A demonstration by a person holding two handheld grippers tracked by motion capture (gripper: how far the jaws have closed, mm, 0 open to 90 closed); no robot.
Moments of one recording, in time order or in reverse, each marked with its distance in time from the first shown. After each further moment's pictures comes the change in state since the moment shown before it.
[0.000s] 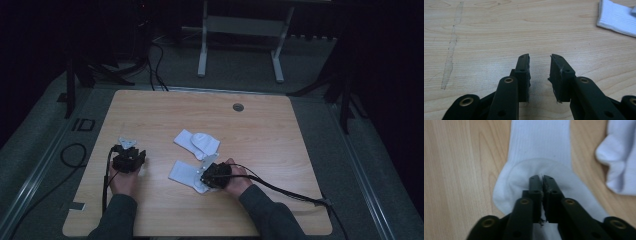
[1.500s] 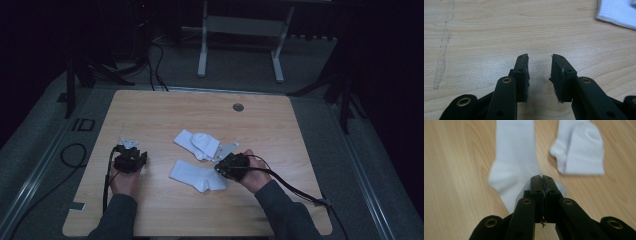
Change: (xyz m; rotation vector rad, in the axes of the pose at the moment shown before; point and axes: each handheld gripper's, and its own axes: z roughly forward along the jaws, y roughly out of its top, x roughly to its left) left arm -0.002 -0.001 0.004 0.033 -0.016 0.023; right arm -0.013 -0.003 -0.071 -0.012 -0.111 0.062
